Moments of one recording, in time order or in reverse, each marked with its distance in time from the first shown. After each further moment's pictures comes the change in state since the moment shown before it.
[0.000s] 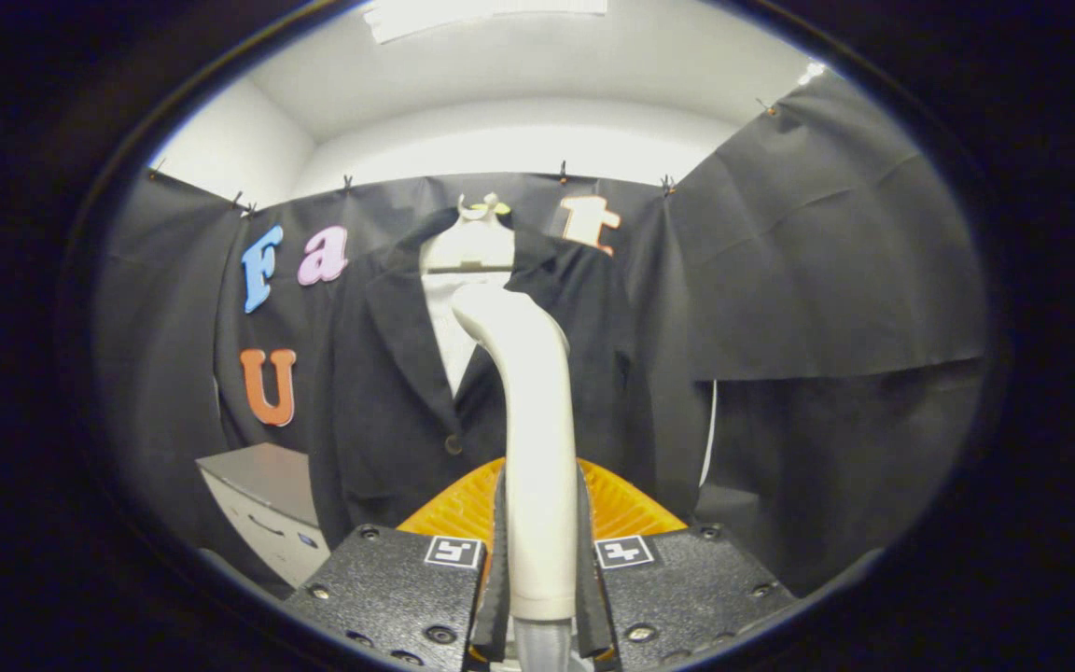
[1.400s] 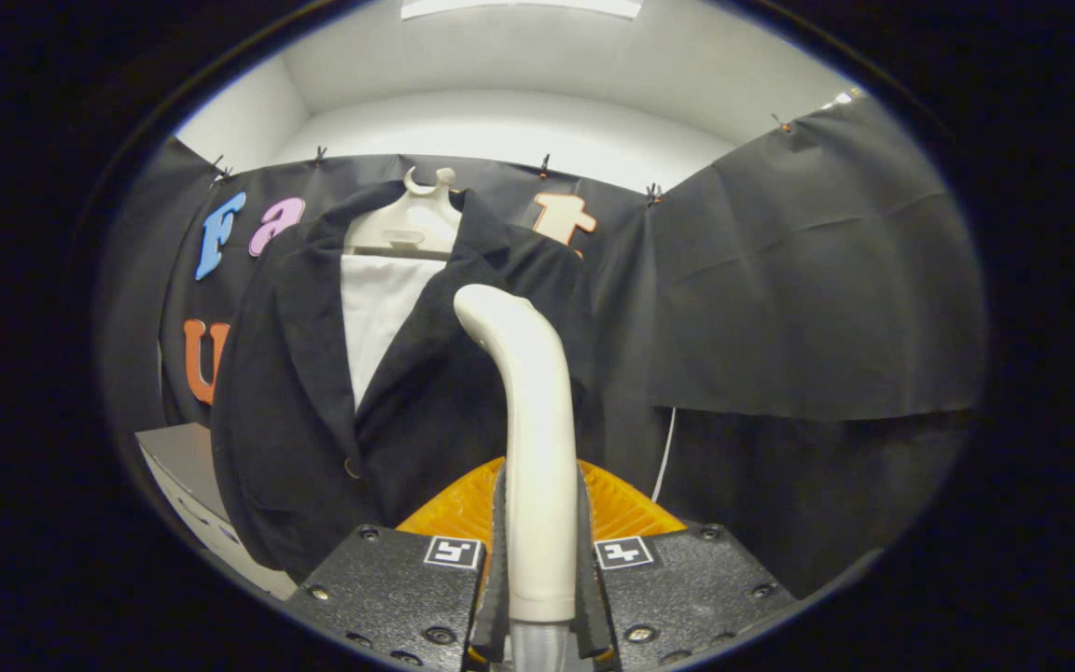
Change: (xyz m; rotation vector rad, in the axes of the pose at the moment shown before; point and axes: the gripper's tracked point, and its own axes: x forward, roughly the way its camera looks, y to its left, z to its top) arm 0.061 -0.041 -0.028 -0.113 0.051 -0.114
